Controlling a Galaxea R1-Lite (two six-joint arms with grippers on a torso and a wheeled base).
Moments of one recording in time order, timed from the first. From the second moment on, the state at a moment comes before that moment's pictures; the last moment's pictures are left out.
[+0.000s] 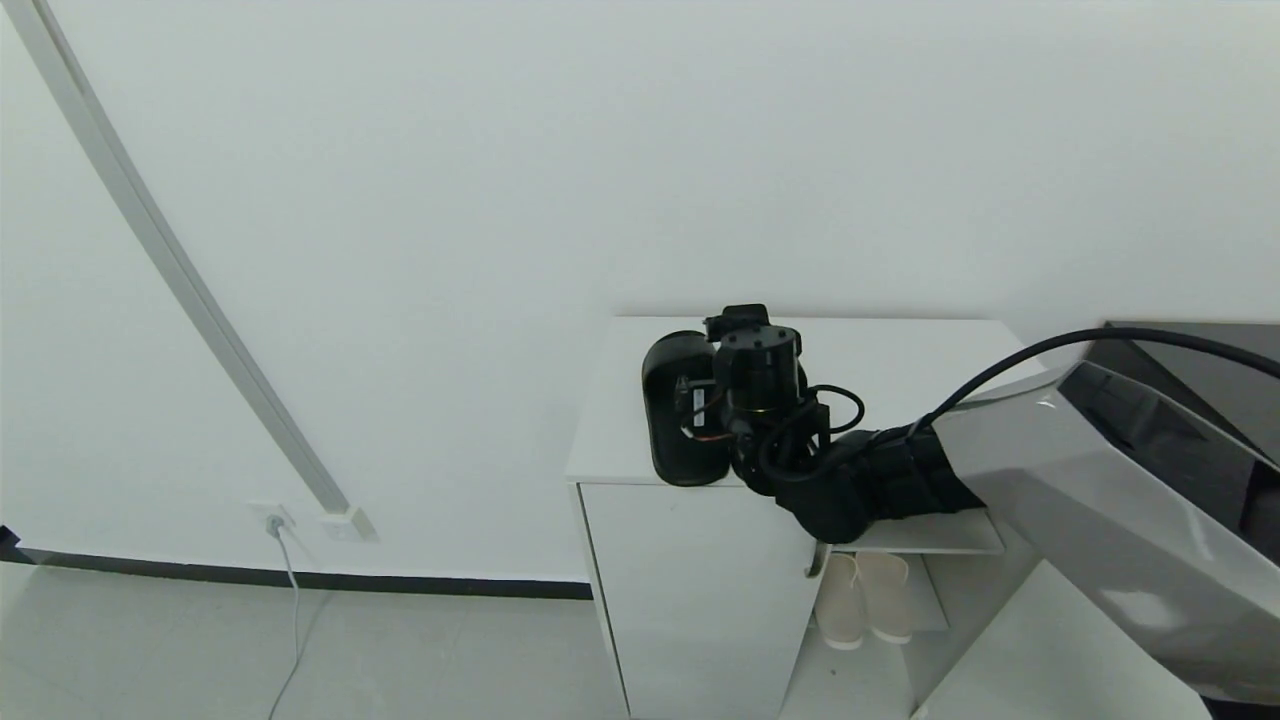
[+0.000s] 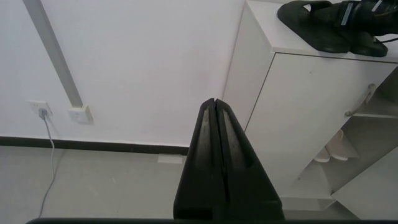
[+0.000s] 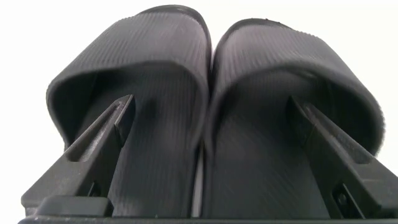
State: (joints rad) left arm 0.00 0.00 0.00 0.00 0.00 -0.08; right arm 0.71 2.35 -1.62 -0.60 -0.58 0.11
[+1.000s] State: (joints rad) left arm 0.00 0.00 0.00 0.00 0.00 -0.09; right arm 0.69 2.46 -1.83 -0.51 -0.58 0.10
